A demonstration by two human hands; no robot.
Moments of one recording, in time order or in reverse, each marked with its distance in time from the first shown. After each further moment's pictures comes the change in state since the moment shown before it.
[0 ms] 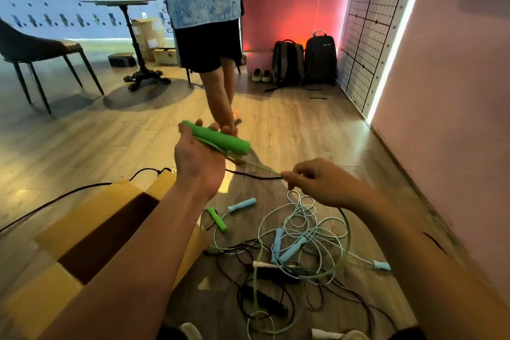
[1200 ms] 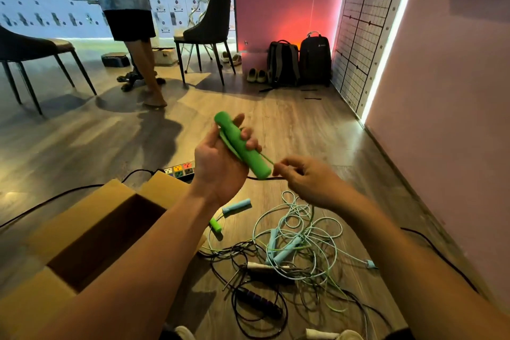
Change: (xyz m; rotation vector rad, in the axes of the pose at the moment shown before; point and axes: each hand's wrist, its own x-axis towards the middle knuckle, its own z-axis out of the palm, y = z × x) left_hand -0.013 -0.031 0.015 0.068 -0.369 -0.269; right_hand 0.000 -0.009 0.009 0.211 0.093 0.024
